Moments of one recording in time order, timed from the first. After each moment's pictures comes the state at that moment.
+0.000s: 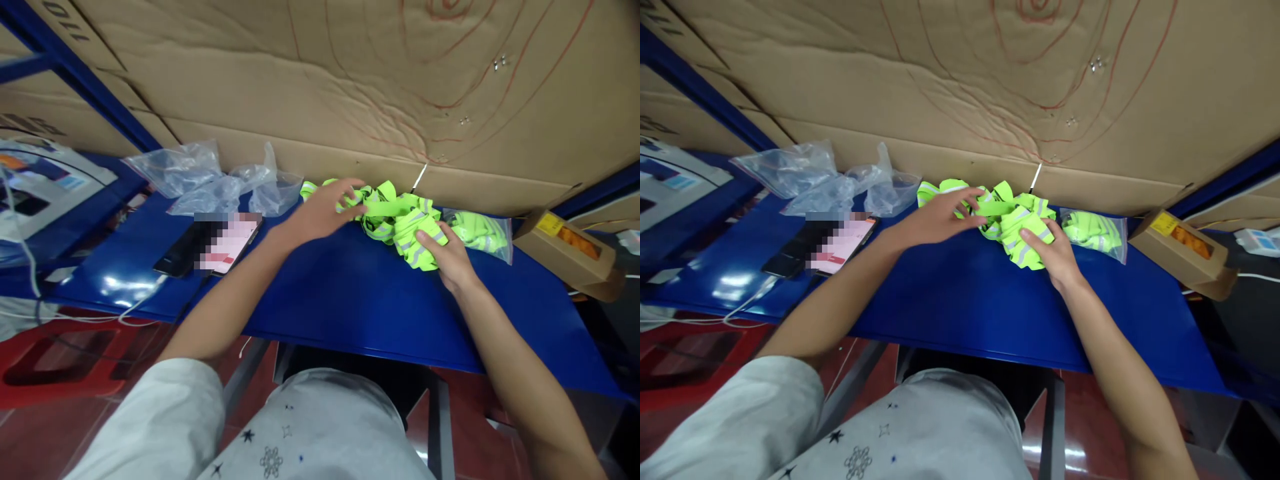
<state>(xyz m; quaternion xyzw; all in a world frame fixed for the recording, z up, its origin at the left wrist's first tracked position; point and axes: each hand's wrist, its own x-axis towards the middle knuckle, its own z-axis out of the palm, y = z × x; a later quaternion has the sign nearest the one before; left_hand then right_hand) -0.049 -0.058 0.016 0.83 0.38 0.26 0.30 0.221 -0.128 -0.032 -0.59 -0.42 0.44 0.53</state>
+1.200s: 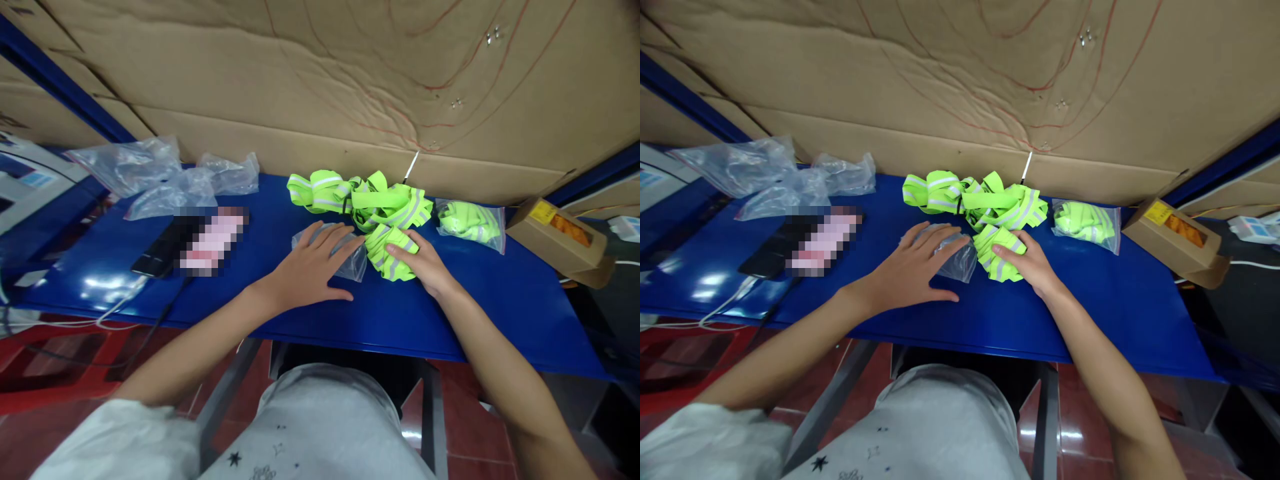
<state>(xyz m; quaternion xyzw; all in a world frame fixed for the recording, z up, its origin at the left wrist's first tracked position) -0.071 -0.153 -0.017 0.94 0.33 0.11 -0.01 0.212 -0.149 -0.053 -0.58 -0.47 0.50 0.43</state>
